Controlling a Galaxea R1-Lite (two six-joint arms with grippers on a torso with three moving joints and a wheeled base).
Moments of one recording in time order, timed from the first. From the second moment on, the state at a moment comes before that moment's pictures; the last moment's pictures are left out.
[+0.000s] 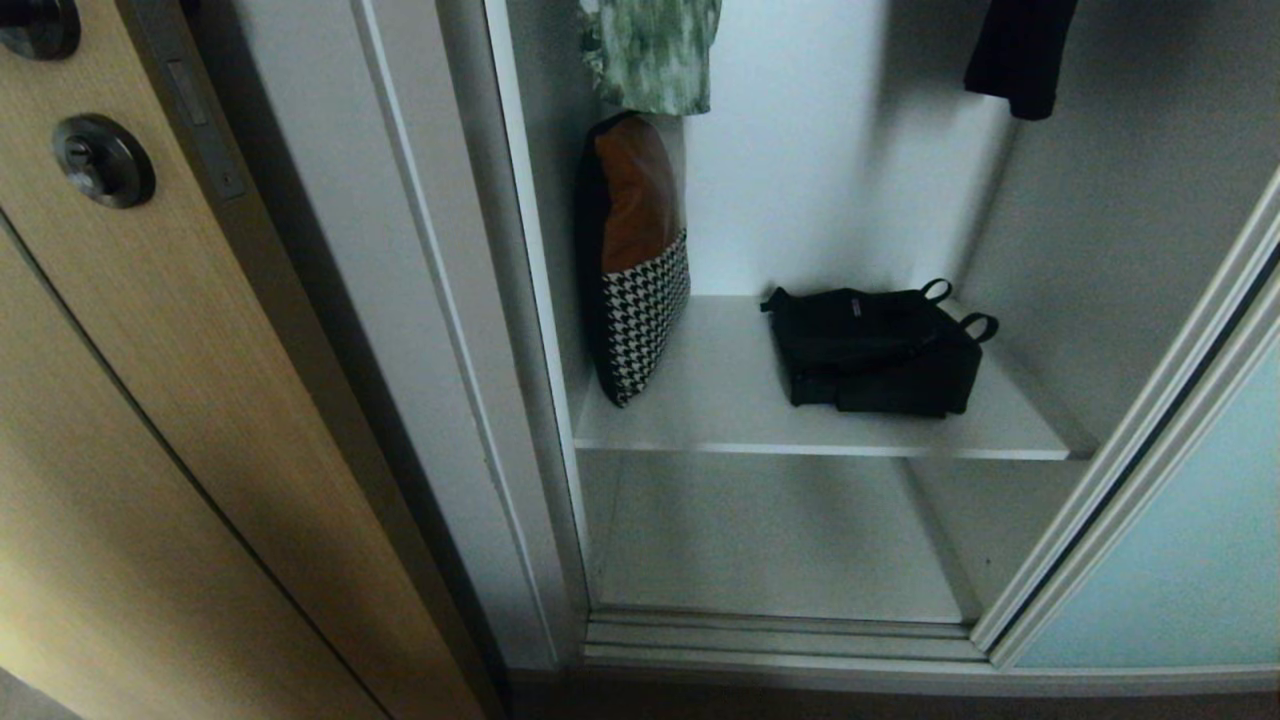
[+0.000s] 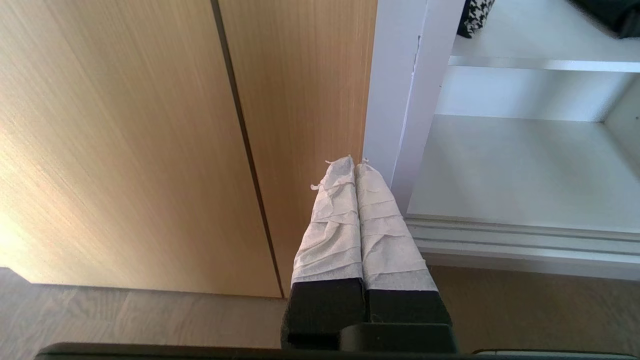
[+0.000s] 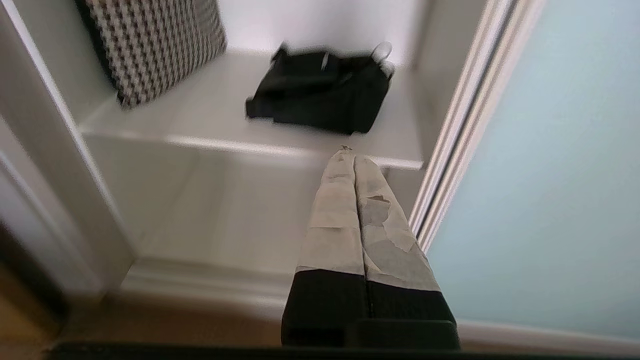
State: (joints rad) left arm 0.00 0.00 0.00 0.00 0.00 0.00; right arm 0.03 0.31 -0.51 0.08 -0.04 -0.04
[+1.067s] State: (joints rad) left arm 0.00 0.00 0.00 0.00 0.00 0.00; right arm 0.07 1.42 -1.10 0.01 0.03 0.21
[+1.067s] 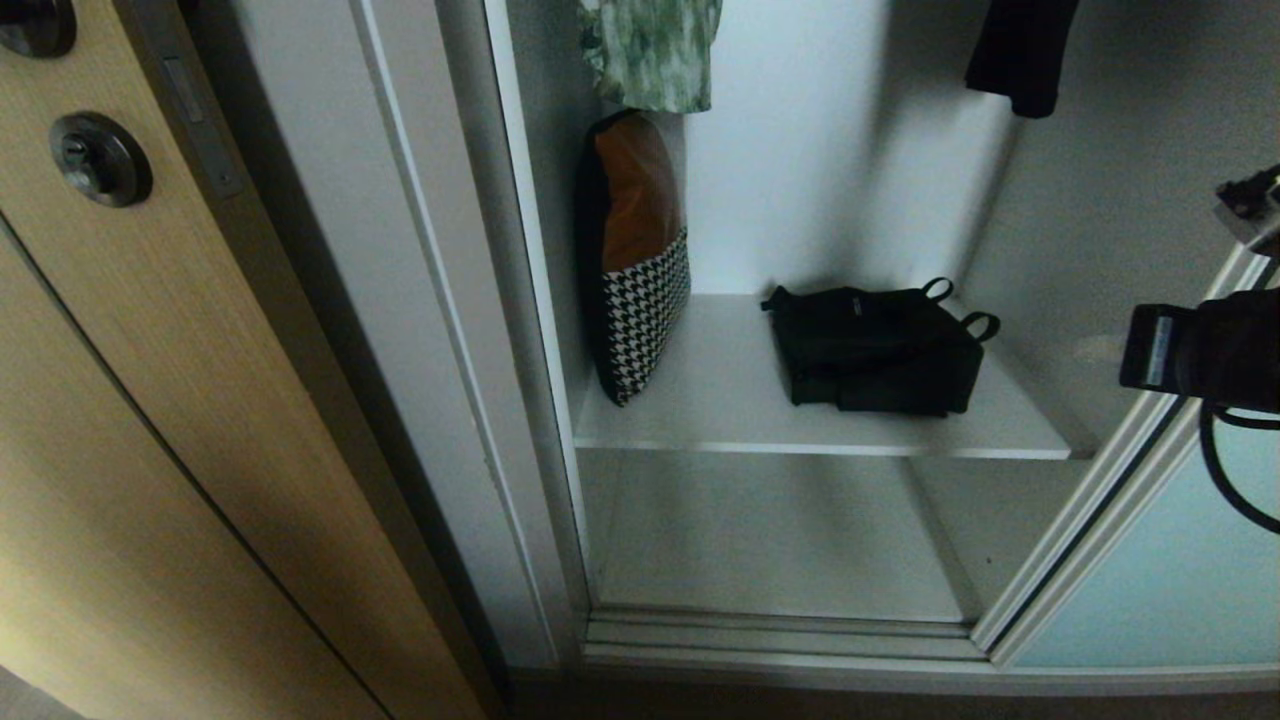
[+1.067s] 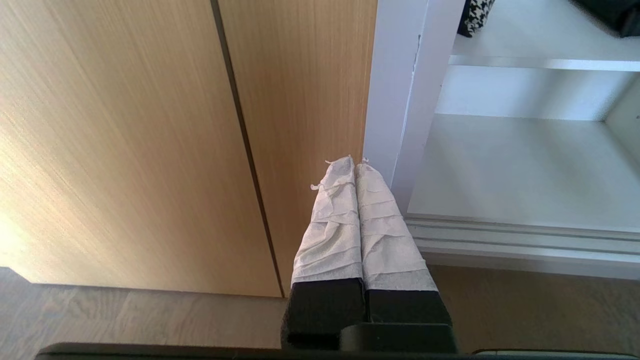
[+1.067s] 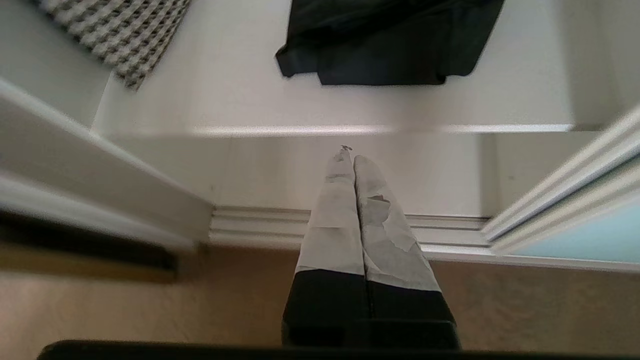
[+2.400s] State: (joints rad) left arm 0.00 0.00 0.00 0.00 0.00 0.00; right arm -0.05 2.16 -1.53 -0.21 -0.11 0.35
